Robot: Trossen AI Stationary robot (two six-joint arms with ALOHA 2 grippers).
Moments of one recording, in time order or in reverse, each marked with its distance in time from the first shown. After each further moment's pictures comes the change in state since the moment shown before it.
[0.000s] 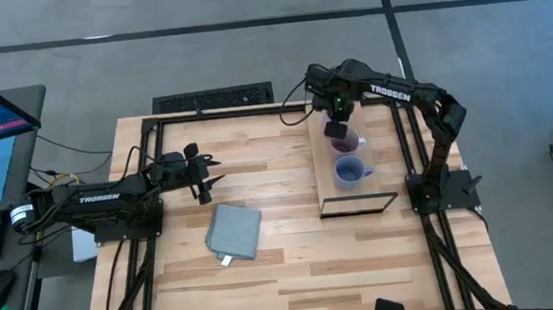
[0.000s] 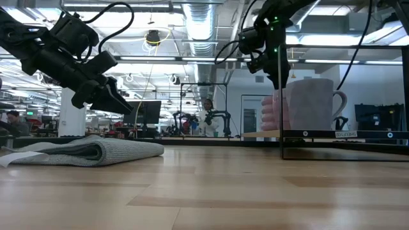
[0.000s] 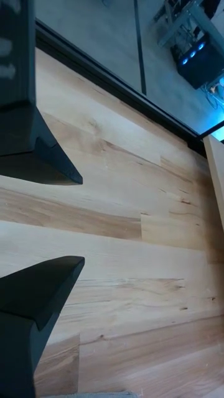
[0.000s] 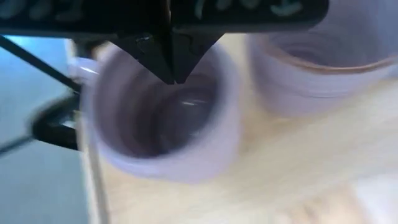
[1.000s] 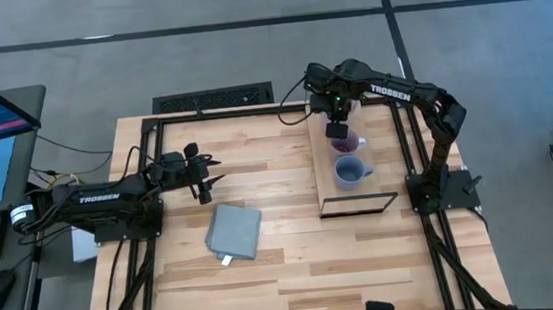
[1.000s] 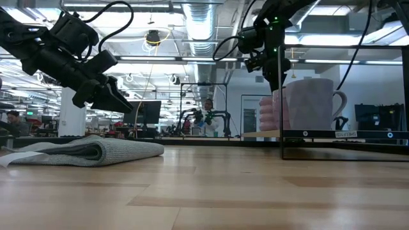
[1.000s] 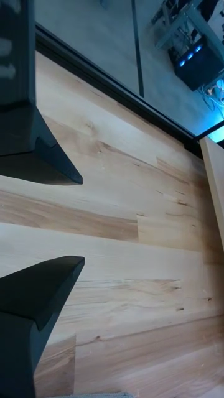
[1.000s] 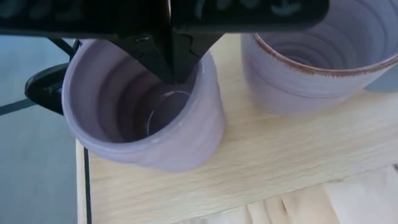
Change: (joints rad) left arm 0.000 0.000 0.000 0.011 0.000 0.000; right arm 0.000 0.000 0.000 0.042 -0.046 -0.155
